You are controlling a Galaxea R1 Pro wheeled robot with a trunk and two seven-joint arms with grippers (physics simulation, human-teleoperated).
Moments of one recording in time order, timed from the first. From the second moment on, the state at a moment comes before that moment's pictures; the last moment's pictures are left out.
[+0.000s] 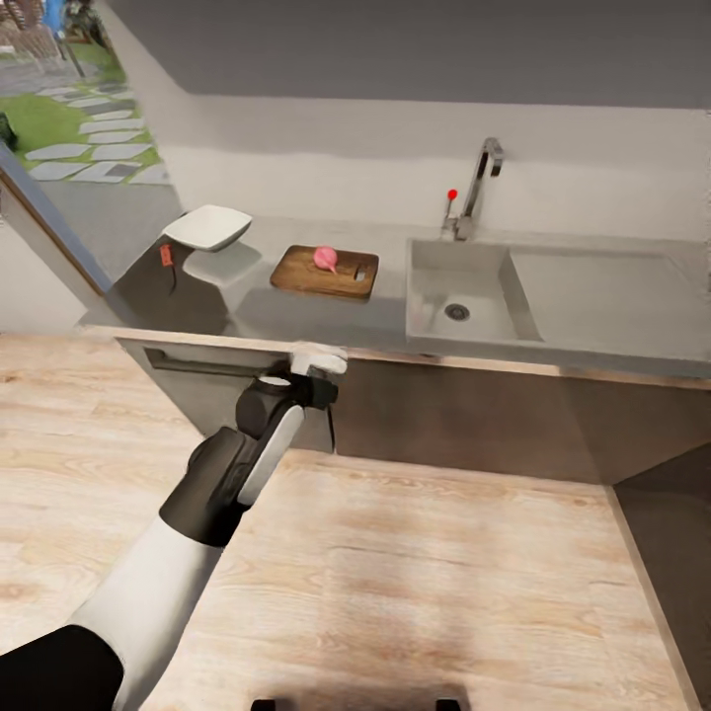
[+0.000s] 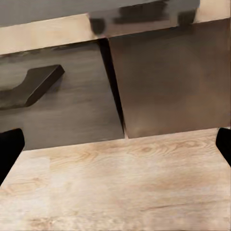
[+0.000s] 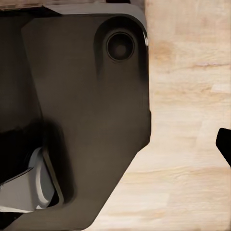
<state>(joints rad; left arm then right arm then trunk) -0.92 -0.08 -0.46 -1.40 0.31 1.01 0.44 -0.29 0.05 0.40 -0.02 -0.48 -0.14 -0.10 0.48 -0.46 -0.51</state>
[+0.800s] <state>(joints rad) -0.89 -0.09 -0.51 0.05 0.38 -0.32 0.05 -0.29 -0.10 0.40 -0.21 -0.49 -0.39 -0.10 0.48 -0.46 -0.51</state>
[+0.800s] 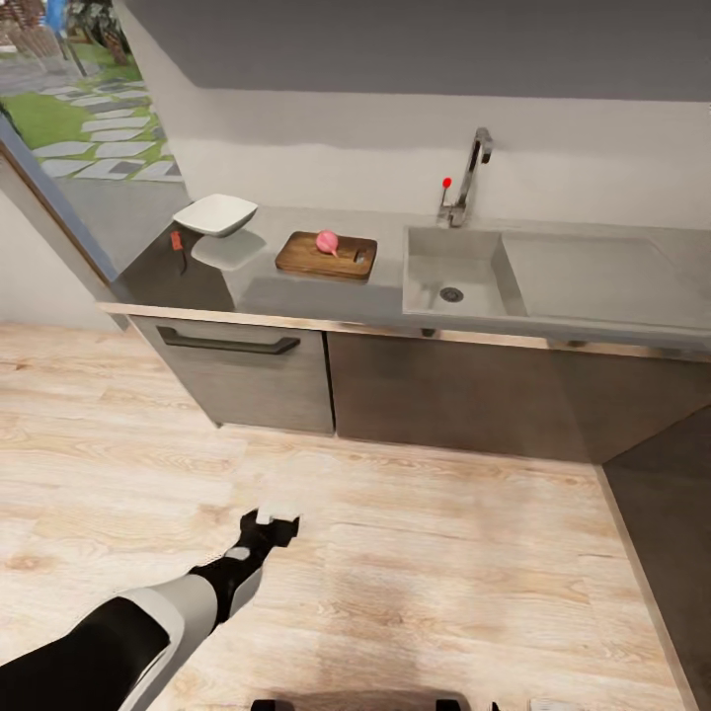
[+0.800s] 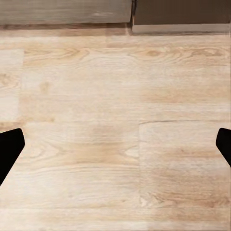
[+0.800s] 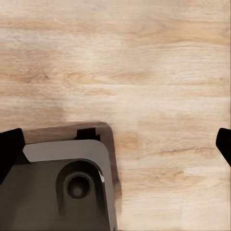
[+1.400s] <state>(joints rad) -0.60 -0.01 -0.51 0.08 0.39 -0.74 0.22 -0.27 -0.17 0.43 -0.30 -0.46 -0.37 -0.06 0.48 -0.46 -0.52</state>
